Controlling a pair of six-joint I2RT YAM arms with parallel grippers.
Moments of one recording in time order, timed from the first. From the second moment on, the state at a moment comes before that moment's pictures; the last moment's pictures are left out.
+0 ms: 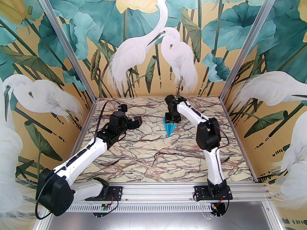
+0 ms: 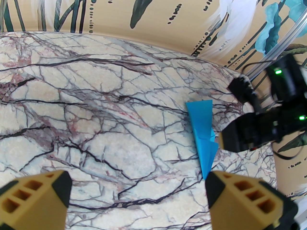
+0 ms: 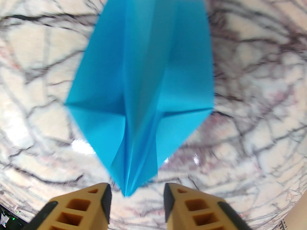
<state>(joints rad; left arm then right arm) -0.43 1.22 0.91 -0.20 -0.09 -0.47 0.45 2.14 1.99 -1.17 -0.03 0.41</state>
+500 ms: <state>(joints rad) -0.16 1.21 0.81 -0.08 -0.05 -0.60 0.24 1.35 1.23 -0.72 0.00 0.38</state>
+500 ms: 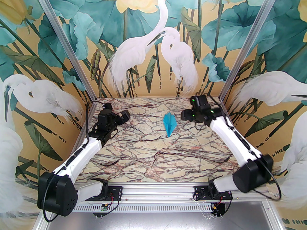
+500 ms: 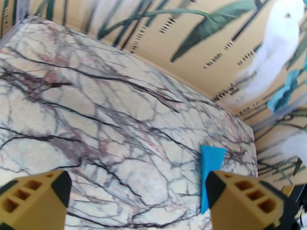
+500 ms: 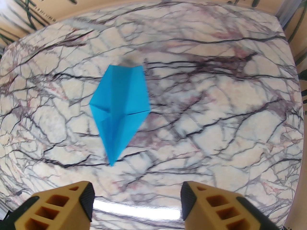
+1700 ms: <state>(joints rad) -0.14 1.39 0.43 0.61 -0.13 -0.02 -0.06 1.54 0.39 0.79 -0.05 0.08</state>
